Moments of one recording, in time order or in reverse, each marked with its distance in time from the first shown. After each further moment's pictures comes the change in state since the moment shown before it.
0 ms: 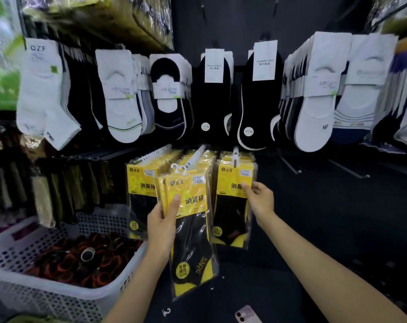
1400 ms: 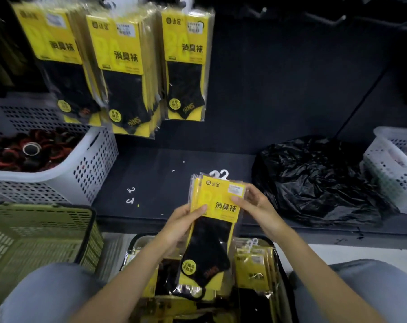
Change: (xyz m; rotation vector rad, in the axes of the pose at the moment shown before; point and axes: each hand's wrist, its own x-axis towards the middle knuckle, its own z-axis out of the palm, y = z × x) left_hand -0.221 -0.136 0.026 0.004 -0.682 -0.873; right_hand -0.211 0.139 -0.182 0.017 -0.379 0.428
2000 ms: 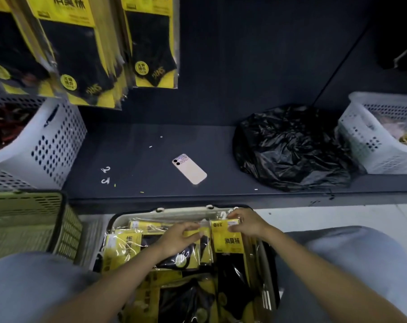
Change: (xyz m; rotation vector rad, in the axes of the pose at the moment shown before) left_hand 0.005 -0.105 0.017 0.713 -0.244 -0.048; right_hand -0.035 0.101 -0.045 -0.792 -0.110 0.431
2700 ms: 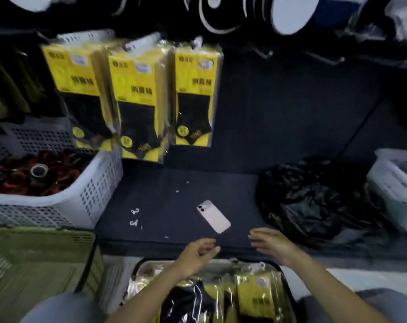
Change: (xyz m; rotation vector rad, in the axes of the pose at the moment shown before) left_hand 0.023 0.022 -0.057 -0.268 0.189 0.039; right_hand 0.018 -0.070 -0.050 0.668 0.086 0.123
